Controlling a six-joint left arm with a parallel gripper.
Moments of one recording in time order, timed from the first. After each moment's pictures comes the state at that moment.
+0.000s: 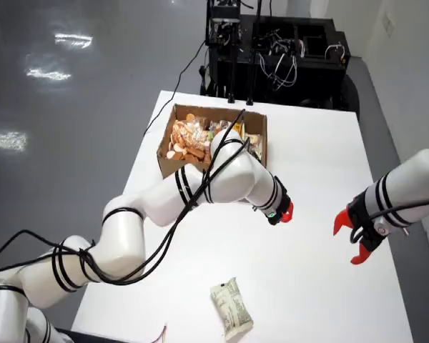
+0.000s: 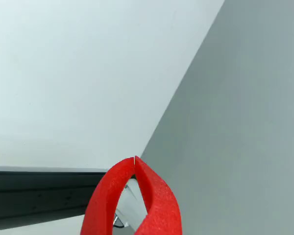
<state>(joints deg) -66.6 66.8 -0.4 4.5 73.1 -11.3</state>
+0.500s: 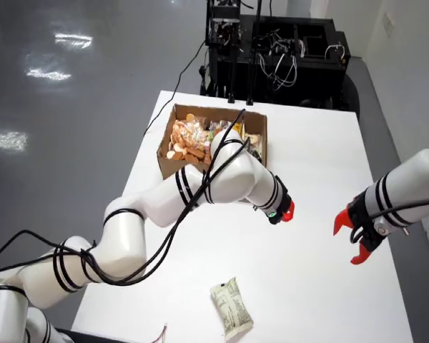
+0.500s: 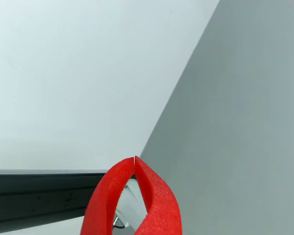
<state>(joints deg) -66.5 67.6 -2.0 4.5 73.1 -9.8</state>
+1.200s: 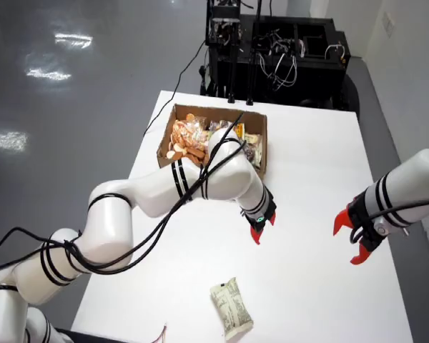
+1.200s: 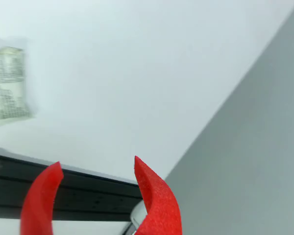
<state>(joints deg) -65.7 59.4 16.5 4.8 73.4 -15.8</state>
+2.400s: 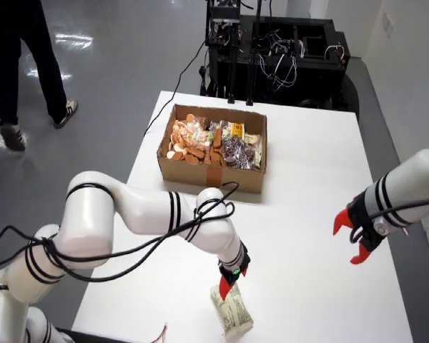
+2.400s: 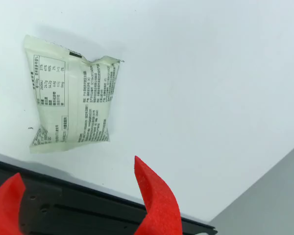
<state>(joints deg) -67.7 50.7 59.5 4.5 49.3 -23.4</state>
